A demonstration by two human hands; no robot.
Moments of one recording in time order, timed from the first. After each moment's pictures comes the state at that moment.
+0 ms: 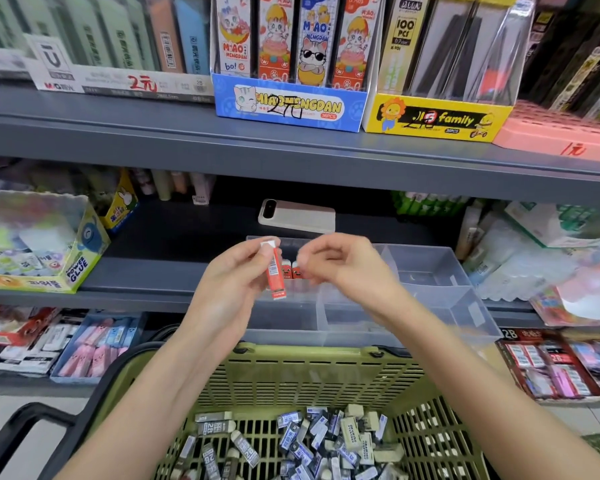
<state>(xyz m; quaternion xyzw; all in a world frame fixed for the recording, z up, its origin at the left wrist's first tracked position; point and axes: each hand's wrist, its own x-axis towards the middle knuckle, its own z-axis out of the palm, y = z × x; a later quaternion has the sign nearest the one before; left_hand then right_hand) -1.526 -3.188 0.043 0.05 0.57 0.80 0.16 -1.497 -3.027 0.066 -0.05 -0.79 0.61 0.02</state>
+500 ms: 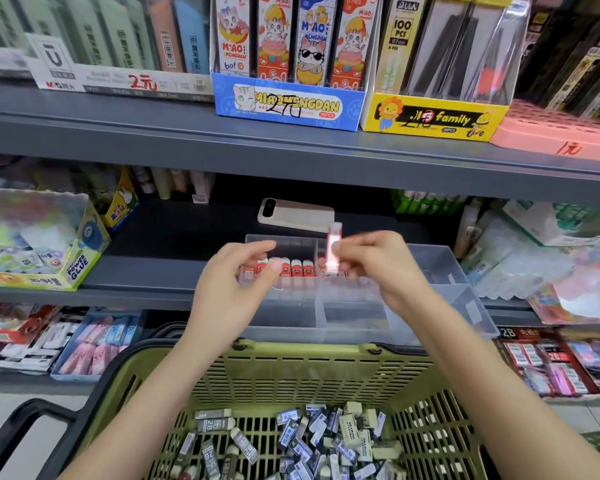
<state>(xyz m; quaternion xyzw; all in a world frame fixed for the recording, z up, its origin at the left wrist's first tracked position) -1.517 -3.198 0.039 0.17 0.82 0.54 -0.03 -1.500 -2.997 0.066 -0.18 -0.75 0.63 0.06</state>
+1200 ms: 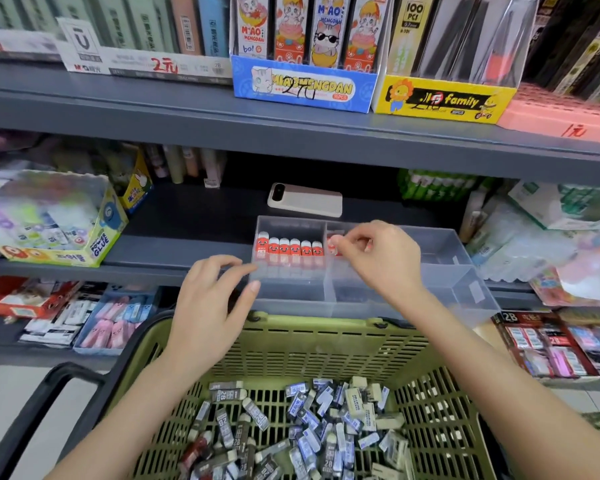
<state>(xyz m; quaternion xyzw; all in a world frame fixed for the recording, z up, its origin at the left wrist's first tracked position) -1.489 -3.245 0.010 0.24 0.91 0.30 -0.14 -1.485 -3.008 0.046 -0.14 -0.95 0.21 0.17</state>
